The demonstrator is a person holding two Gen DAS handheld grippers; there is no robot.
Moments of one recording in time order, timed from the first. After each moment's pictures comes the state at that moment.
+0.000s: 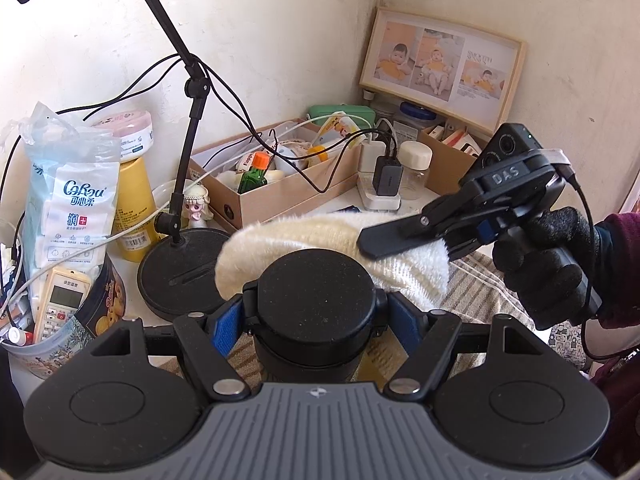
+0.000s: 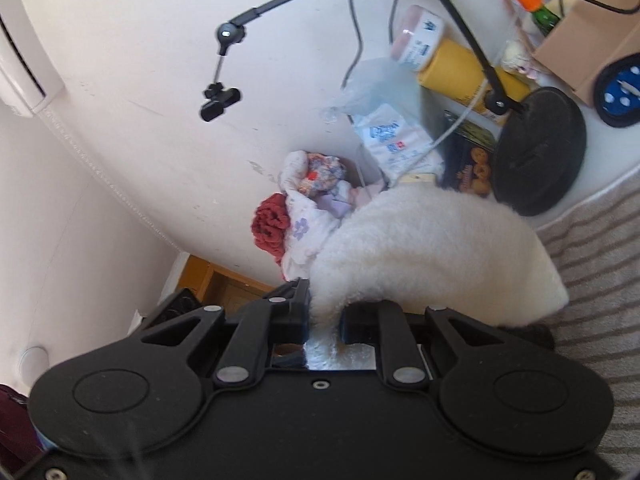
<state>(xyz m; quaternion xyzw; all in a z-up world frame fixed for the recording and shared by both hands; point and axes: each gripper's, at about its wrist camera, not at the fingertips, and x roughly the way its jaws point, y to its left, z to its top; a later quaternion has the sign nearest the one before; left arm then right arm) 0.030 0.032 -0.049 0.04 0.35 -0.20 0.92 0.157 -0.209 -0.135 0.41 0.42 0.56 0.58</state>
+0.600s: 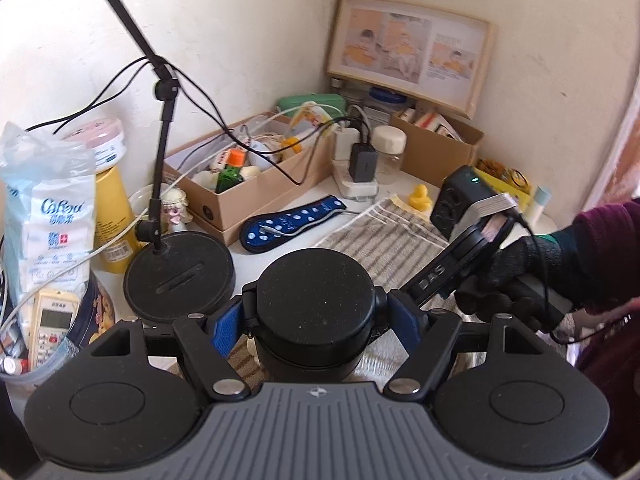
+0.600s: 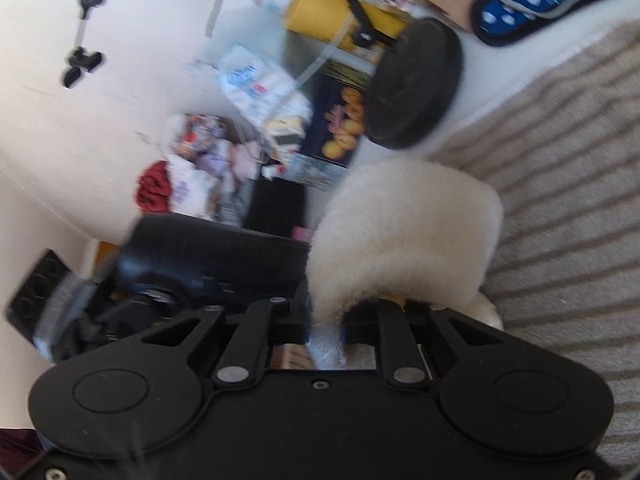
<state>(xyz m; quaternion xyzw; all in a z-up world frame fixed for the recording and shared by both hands) 0.040 0.039 -0.045 0.08 0.36 -0.26 0.89 0.151 -0.193 -0.200 0.33 0.55 0.46 0.62</state>
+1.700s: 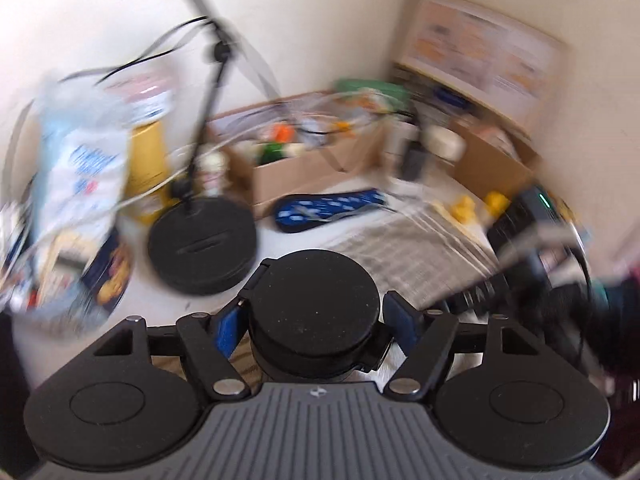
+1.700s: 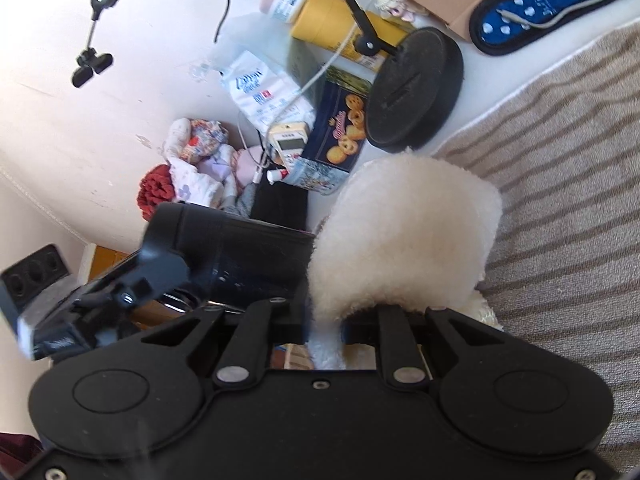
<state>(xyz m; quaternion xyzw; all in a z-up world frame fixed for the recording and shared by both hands) 0.051 0.024 -0.044 0.03 0.40 -0.19 0.90 0.143 -0.204 -0.180 0.34 0.52 0.46 0.63</state>
